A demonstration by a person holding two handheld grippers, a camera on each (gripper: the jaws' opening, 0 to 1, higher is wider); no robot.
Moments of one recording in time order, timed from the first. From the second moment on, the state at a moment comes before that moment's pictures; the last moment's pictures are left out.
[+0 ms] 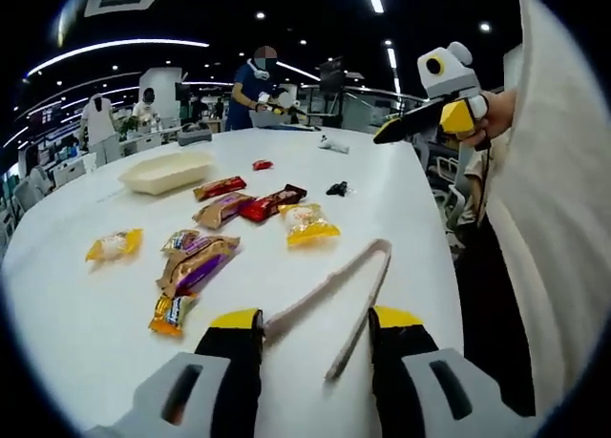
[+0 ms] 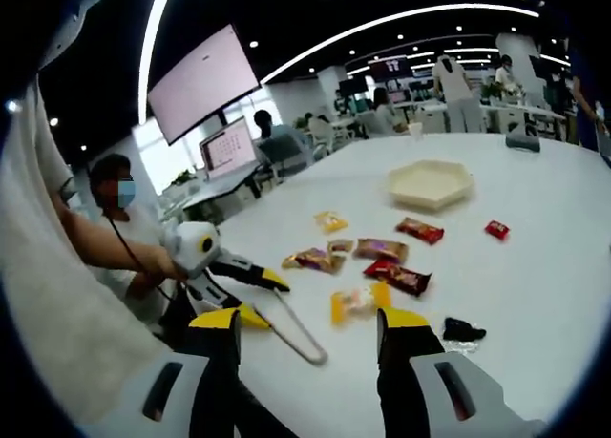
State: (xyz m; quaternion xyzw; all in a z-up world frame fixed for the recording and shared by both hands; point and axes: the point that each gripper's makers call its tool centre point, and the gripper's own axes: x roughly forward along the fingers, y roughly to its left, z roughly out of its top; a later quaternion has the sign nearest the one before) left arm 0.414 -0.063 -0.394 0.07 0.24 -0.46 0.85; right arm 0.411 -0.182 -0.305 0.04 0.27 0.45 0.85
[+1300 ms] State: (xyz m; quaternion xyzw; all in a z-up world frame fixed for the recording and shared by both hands) left arm 0.407 -0.061 -0.403 0.09 0.26 -0.40 0.87; right arm 0.413 -0.188 -0.318 0.04 0.29 0.43 0.85
